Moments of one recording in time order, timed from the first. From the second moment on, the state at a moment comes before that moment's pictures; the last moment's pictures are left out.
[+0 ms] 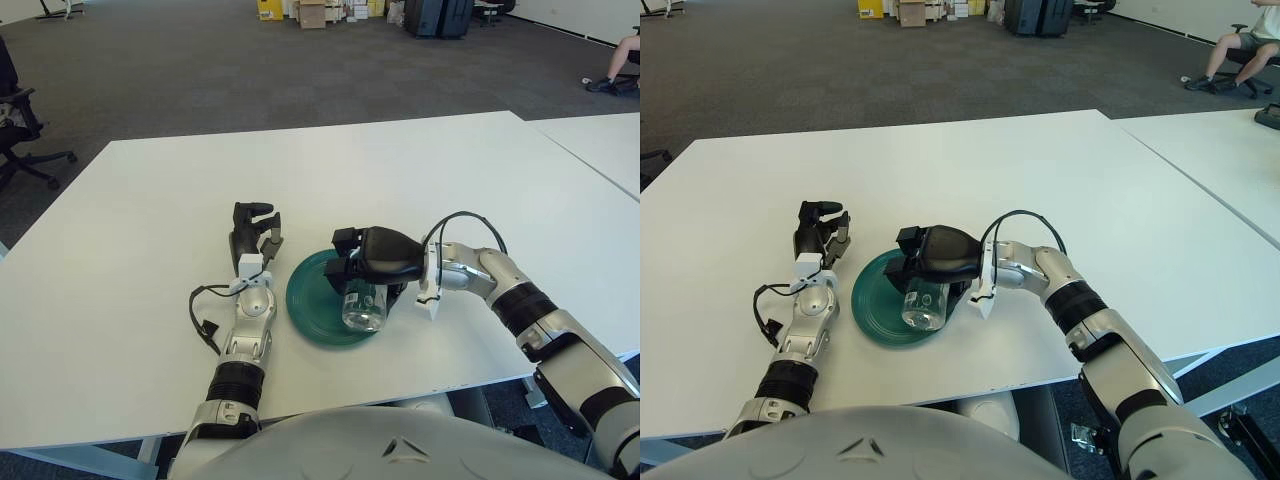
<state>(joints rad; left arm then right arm) -0.06 -0.11 0.02 0.39 0.16 -0.34 0.43 -0.48 -0.42 0.54 0.44 -0.89 -1.10 -0.04</state>
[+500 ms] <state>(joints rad) -0.07 -0.11 0.02 0.40 0.16 -0.35 0.43 -0.48 -0.41 0.52 0.37 -0.92 -1.04 -0.15</state>
